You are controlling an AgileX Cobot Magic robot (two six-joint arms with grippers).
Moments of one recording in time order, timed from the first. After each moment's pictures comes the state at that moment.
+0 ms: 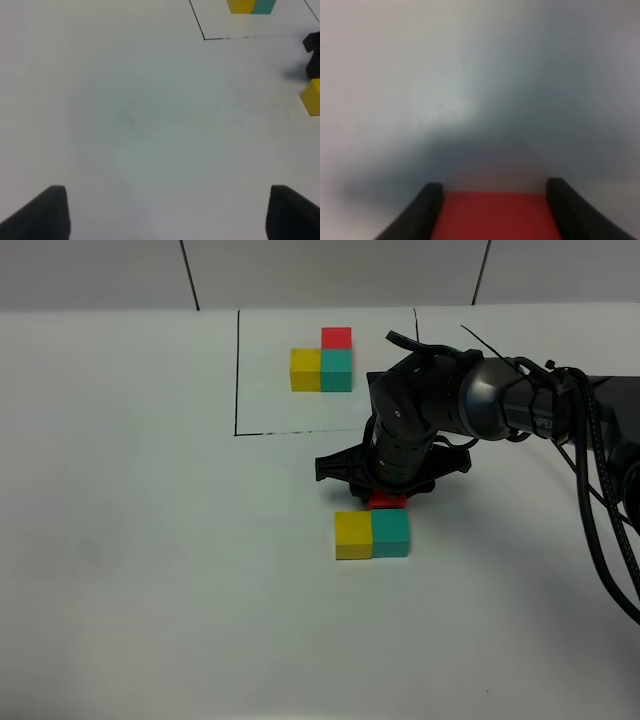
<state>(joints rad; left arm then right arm) -0.02 0.00 -0.50 -0.13 1.07 0.04 0.51 2.18 -1.47 -0.10 0.70 0.54</state>
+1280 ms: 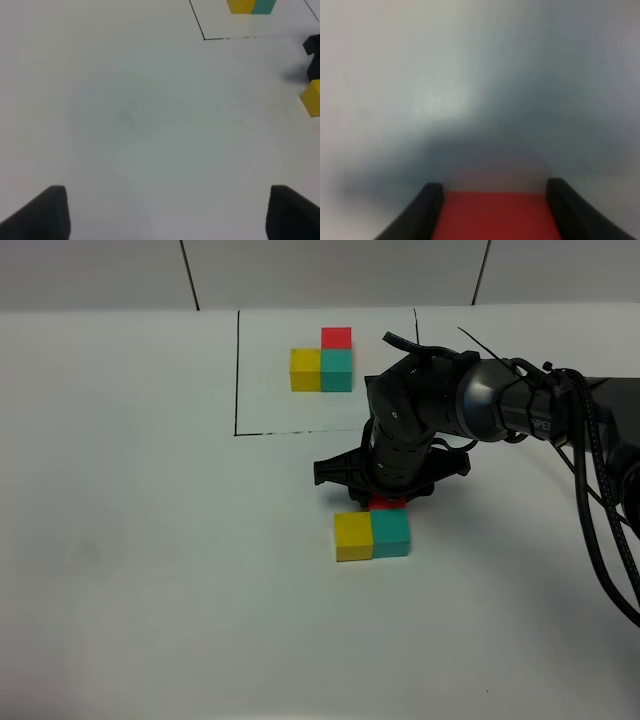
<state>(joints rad) -0.02 0.00 -0.50 -0.13 1.07 0.04 0.51 2.18 -1.47 -0.09 0.72 0.53</state>
